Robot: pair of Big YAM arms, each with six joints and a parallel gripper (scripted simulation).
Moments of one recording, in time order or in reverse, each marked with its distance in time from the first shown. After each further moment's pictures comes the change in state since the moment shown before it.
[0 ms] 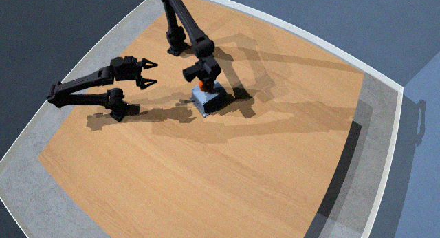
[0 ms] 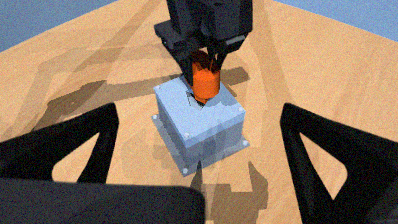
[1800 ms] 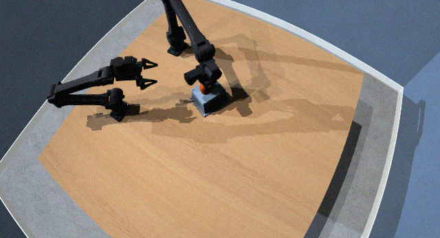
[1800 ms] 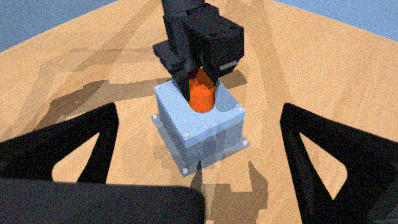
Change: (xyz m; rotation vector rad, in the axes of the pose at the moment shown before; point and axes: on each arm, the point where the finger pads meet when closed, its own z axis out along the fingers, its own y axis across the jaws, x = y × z) left arm 0.008 -0.009 0.032 0.010 -0.001 -0.022; right arm 0.000 0.000 0.000 0.000 0.000 0.000
